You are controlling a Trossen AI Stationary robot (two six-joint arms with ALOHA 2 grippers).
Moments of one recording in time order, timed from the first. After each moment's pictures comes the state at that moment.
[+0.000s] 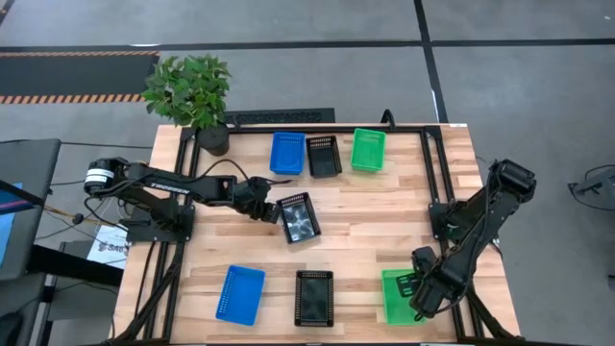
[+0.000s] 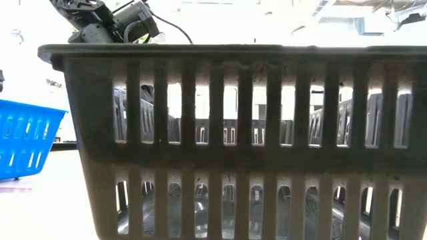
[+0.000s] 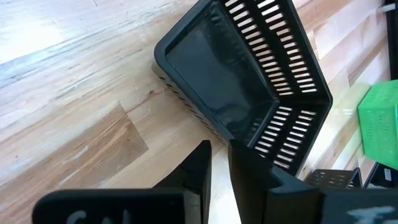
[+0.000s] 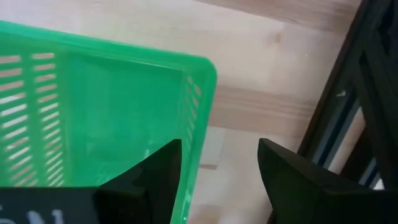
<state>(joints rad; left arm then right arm) 0.08 1.37 0.66 -0.17 0.11 -1.10 0.94 1.51 0.98 -1.04 -0.09 2.31</state>
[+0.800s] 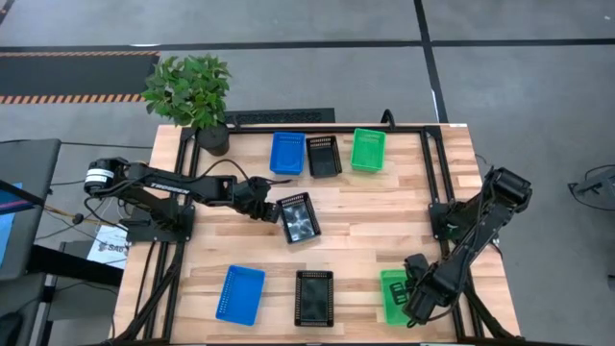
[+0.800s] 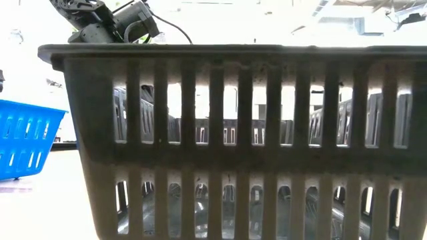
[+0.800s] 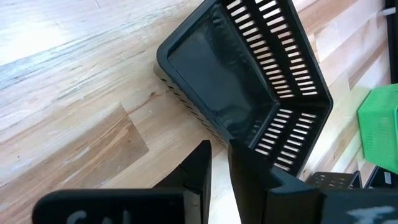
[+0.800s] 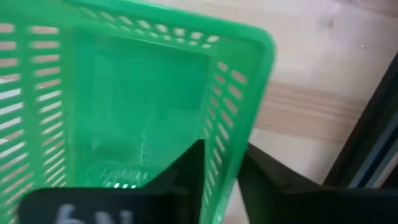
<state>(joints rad) 0.08 1.37 0.66 -0.17 0.10 -1.10 0.93 1.61 0.98 -0.92 -0.08 2.28</state>
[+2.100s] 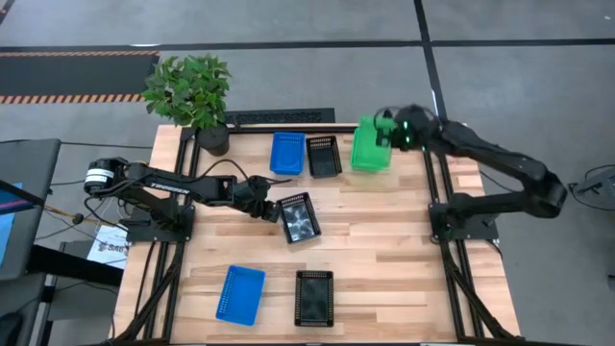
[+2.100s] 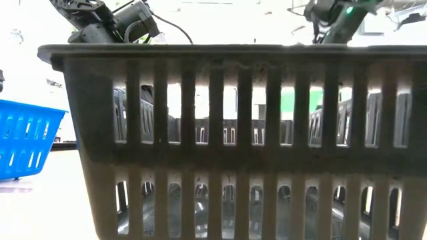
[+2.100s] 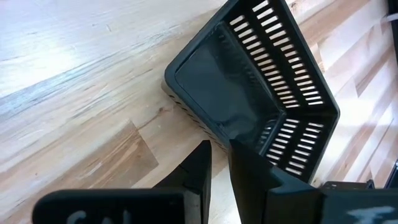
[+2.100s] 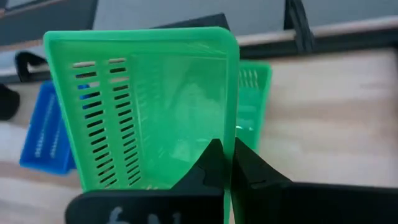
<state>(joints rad) 0.08 1.37 0.66 -0.17 0.05 -1.07 -0.63 1.10 0.98 -0.75 0.25 0.88</state>
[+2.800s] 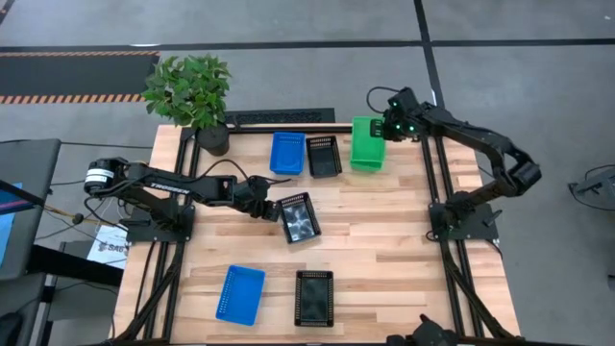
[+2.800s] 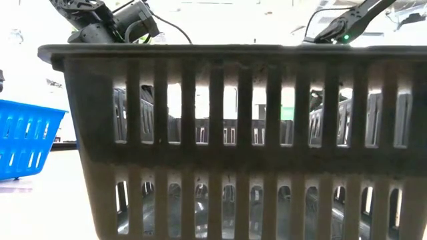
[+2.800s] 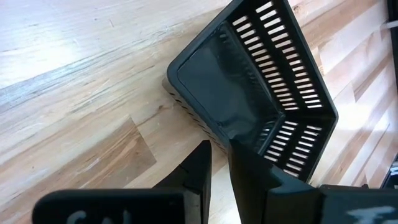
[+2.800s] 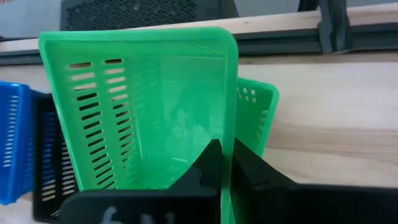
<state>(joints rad) 0.08 1.37 0.66 -0.17 0.05 -1.10 -0.92 1.41 0.98 -0.56 -0.06 0.65</state>
